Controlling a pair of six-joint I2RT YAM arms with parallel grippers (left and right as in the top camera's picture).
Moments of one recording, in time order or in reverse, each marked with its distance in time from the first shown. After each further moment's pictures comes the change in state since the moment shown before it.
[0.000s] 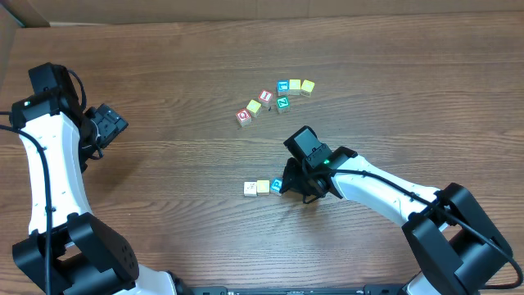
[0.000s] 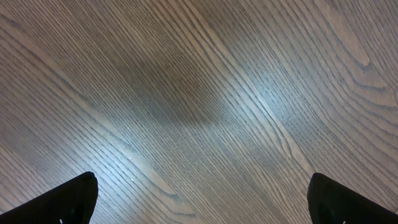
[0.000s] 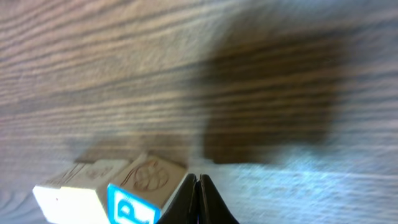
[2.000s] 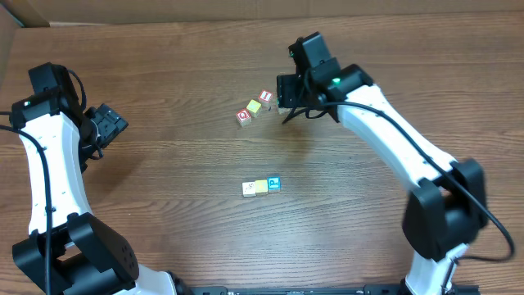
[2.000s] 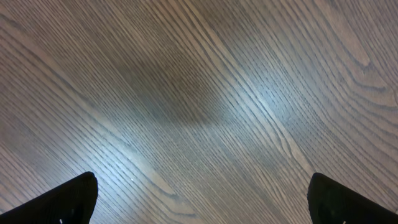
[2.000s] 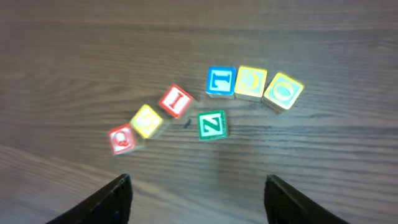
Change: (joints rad) left arm 0.000 0.000 0.000 0.000 0.000 0.000; right arm -0.176 0.216 0.691 -0.229 0.175 -0.568
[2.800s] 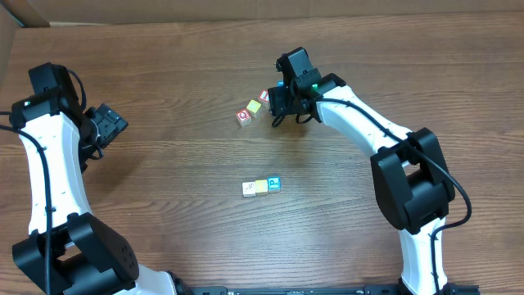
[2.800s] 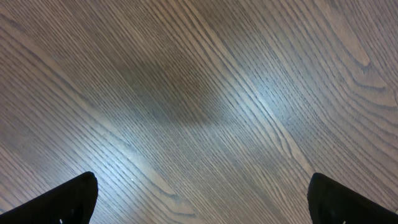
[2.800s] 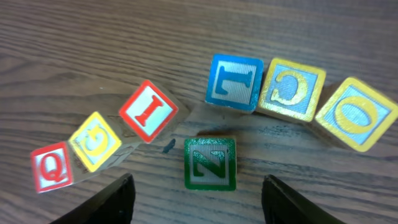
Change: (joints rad) left arm 0.000 0.000 0.000 0.000 0.000 0.000; right arm 0.000 0.208 0.000 0.165 -0.033 -0.084
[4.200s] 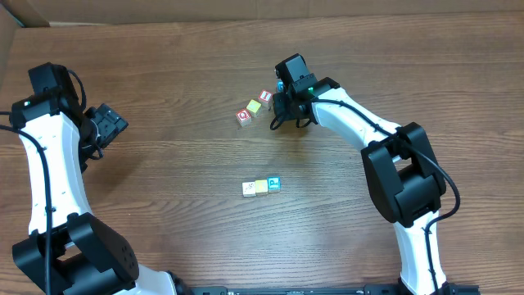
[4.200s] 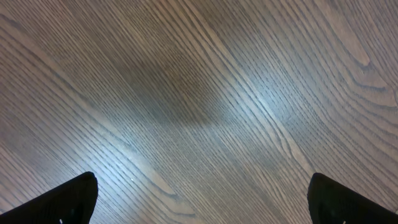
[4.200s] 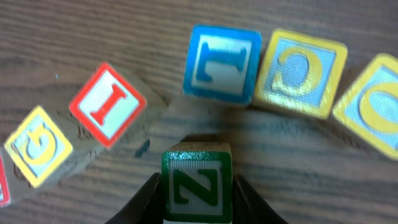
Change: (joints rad) left arm 0.000 0.000 0.000 0.000 0.000 0.000; right arm 0.000 0.054 0.001 -0.009 0.023 -0.002
